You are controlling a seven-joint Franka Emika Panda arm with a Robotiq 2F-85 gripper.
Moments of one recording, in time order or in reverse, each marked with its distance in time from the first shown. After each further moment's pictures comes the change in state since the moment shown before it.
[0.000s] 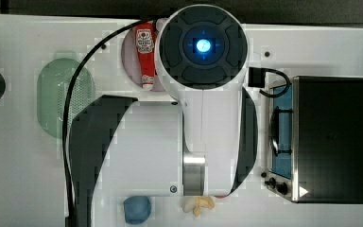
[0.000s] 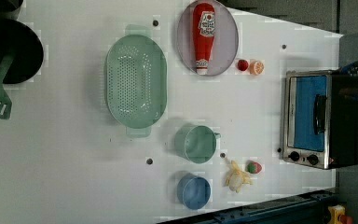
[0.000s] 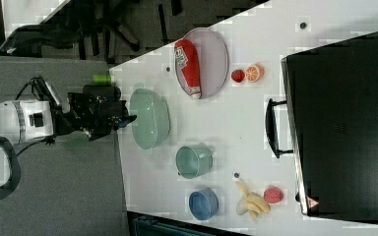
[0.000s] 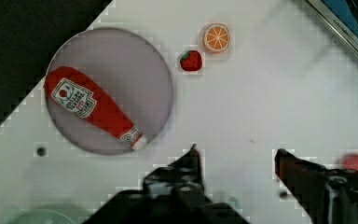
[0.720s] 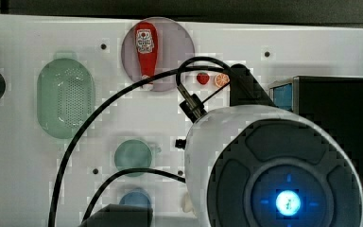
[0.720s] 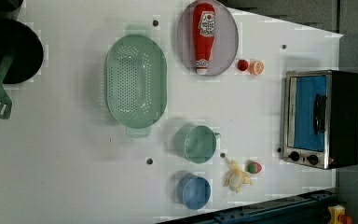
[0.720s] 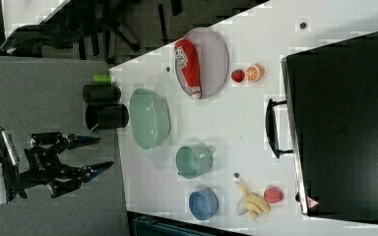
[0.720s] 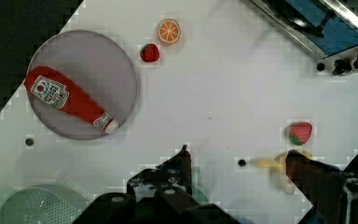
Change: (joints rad) arm -0.008 -0.246 -0.042 -0.036 -0.007 -0.169 0.026
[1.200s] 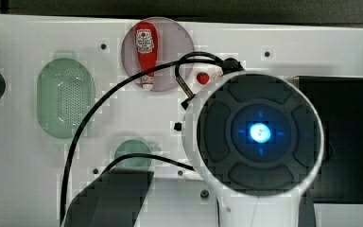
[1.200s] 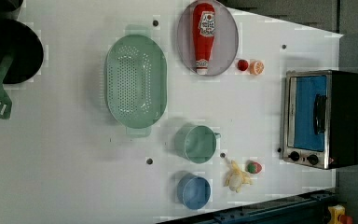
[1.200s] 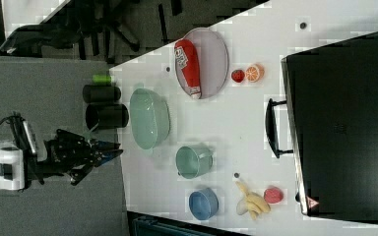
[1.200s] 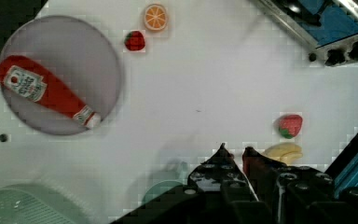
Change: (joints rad) arm -0.001 0.056 0.003 -0.017 -0.014 -0.010 0.001
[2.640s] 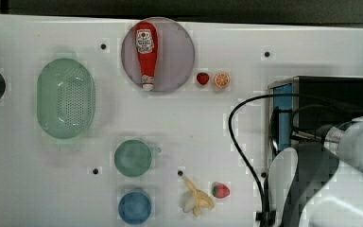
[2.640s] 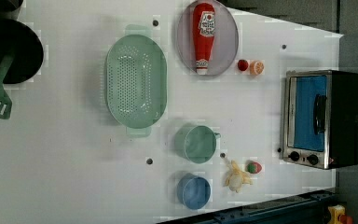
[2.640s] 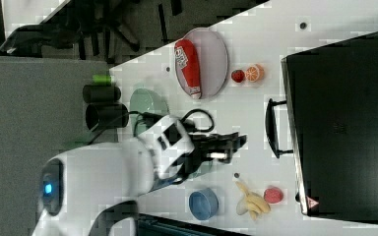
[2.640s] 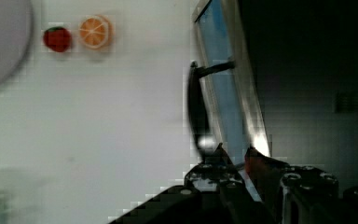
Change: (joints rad) arm -0.069 0.140 -0.405 -0.245 0.000 0.481 -1.130
